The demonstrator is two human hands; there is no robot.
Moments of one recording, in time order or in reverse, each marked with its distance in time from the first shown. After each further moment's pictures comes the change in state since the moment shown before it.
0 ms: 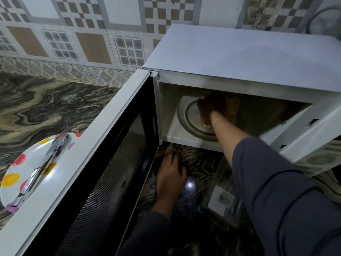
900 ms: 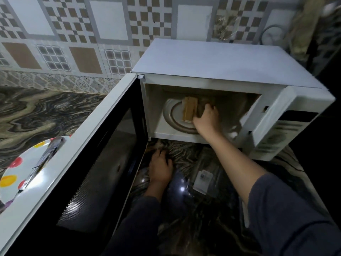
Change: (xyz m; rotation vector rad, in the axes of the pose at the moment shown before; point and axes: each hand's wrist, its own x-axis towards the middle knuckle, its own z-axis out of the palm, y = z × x) left_hand -0.007 0.012 -0.015 -0.157 -0.113 -0.130; right_hand -0.106 0.043 -0.031 0.333 0.132 -0.036
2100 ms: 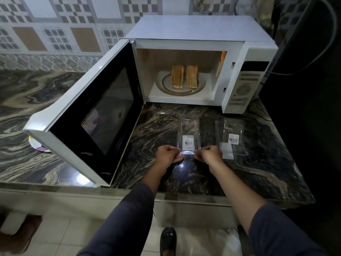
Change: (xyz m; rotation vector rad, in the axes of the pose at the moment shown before) left_hand -0.156 0.033 -0.001 -0.871 -0.324 -0.516; right_hand -0.213 0.141 0.008 0.609 -0.194 0.690
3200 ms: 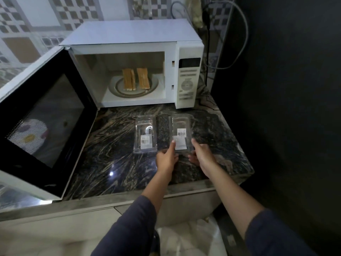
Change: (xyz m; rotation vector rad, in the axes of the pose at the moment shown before) left_hand -0.068 -0.021 0.128 -0.144 -0.012 -0.028; right_hand -0.010 0.032 -0.110 0.203 0.100 -0.080
